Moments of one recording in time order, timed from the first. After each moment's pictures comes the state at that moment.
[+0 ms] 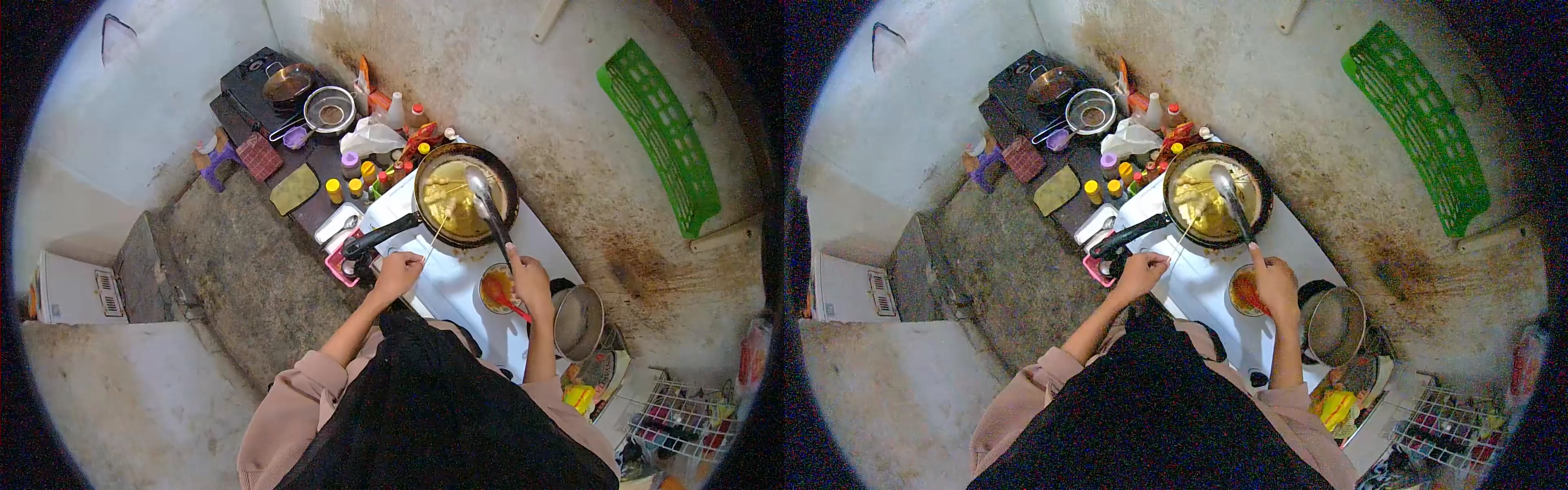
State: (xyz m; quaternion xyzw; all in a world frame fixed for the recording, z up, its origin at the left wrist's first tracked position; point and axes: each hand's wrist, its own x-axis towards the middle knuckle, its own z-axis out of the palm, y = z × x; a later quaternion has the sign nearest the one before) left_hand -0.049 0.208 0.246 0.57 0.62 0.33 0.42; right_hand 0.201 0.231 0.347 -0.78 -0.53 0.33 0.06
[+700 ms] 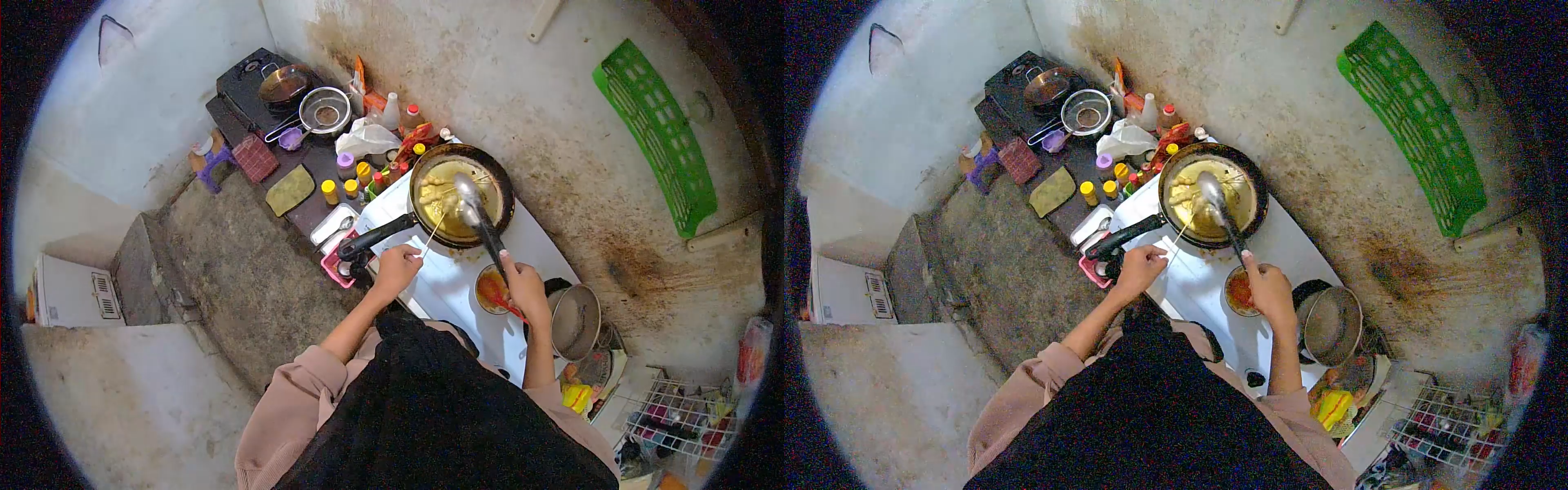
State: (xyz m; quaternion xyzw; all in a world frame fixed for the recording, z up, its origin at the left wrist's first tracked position) left_hand -0.041 0.218 0.236 0.56 0.63 0.37 0.40; right_hand 0.200 0.221 0.355 -0.77 -0.52 0.36 0.05
